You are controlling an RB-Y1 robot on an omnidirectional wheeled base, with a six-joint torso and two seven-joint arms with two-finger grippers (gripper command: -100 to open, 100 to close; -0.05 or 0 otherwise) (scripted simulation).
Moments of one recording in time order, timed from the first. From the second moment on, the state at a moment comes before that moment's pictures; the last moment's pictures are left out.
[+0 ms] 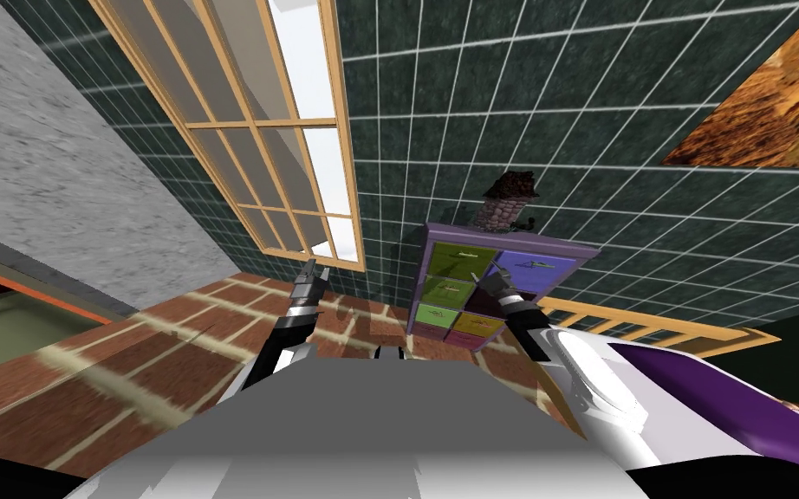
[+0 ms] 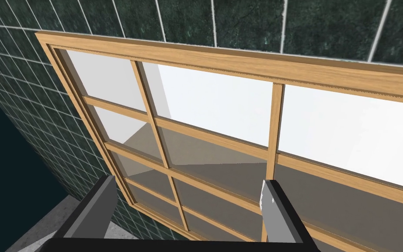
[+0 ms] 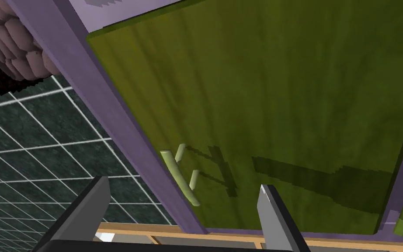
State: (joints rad) left arm 0.51 0.04 0.03 -2.21 0.01 -0.39 0.10; right arm 0.34 -0.50 -0.44 -2.03 1.03 -0.29 1.09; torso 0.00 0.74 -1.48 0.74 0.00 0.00
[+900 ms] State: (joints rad) left arm 0.51 0.04 0.03 -2.21 0.01 -0.39 0.10; right arm 0.32 -0.60 -0.50 -1.98 1.16 -0.26 1.19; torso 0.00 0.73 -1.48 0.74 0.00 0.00
